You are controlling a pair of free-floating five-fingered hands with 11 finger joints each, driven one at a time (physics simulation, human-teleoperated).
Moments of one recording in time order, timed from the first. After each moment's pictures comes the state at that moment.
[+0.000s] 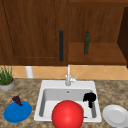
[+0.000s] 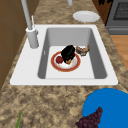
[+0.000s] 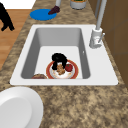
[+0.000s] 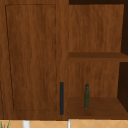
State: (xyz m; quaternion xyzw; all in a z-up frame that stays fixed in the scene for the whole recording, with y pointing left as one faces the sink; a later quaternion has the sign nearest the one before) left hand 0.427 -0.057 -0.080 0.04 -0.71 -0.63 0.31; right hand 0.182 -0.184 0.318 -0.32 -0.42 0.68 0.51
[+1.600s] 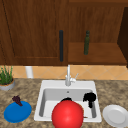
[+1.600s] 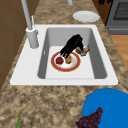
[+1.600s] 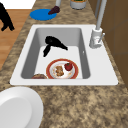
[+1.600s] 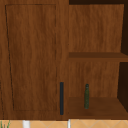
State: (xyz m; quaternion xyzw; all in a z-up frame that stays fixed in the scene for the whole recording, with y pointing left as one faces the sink) left hand 0.392 -0.018 0.037 -0.02 -0.71 -0.62 0.33; right hand 0.182 -0.184 0.318 -0.32 -0.42 0.68 0.51
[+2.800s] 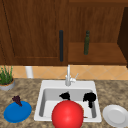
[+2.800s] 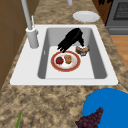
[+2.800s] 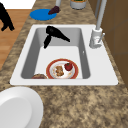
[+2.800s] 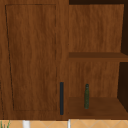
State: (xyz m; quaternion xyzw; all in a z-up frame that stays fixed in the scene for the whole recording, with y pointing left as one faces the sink) left hand 0.400 0.007 0.095 -0.04 -0.72 -0.62 0.31; right hand 0.182 -0.184 0.318 -0.32 -0.42 0.68 0.51
